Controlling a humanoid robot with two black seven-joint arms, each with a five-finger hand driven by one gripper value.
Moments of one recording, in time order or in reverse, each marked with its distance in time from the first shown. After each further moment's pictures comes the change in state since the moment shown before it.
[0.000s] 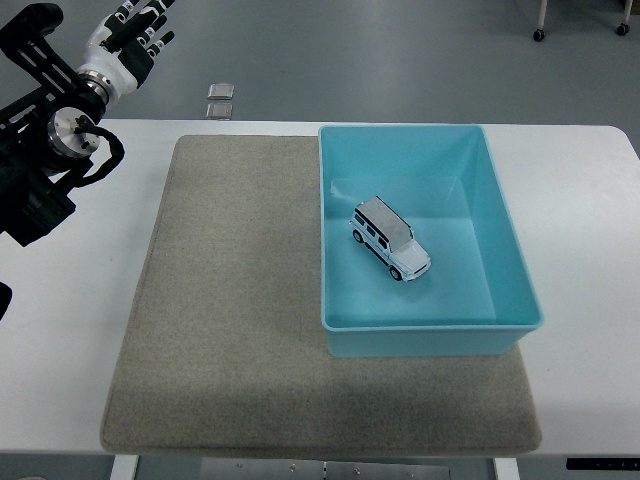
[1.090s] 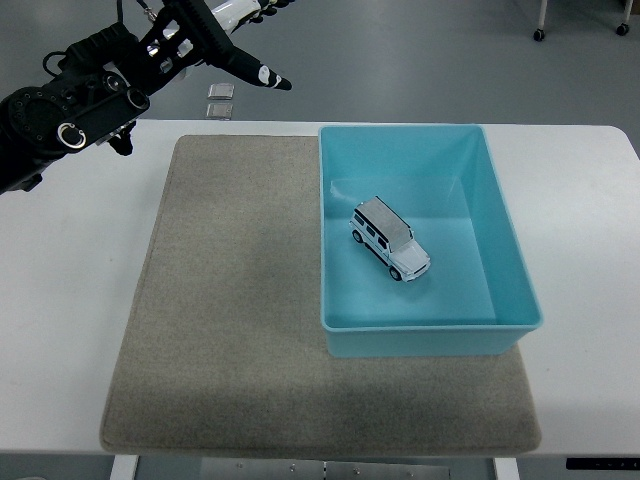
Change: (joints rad) left arm -0.181 0.048 0.325 -0.231 1.090 0.215 -0.080; right arm 0.000 0.000 0.000 0.000 0.000 0.000 0.000
